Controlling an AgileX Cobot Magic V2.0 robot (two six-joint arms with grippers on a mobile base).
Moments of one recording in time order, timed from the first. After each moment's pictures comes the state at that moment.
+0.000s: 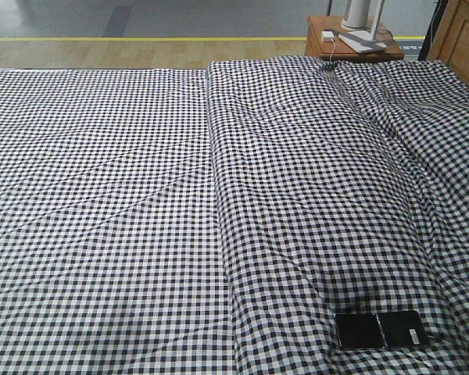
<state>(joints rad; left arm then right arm) -0.02 -0.02 0.03 -0.03 0.18 0.15 0.01 -0.01 0.03 0.06 0.12 -0.03</state>
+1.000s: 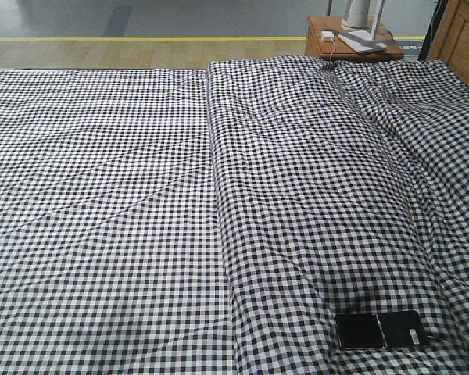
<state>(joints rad) -0.02 -0.02 0.03 -0.03 0.18 0.15 0.01 -0.01 0.03 0.06 0.12 -0.03</state>
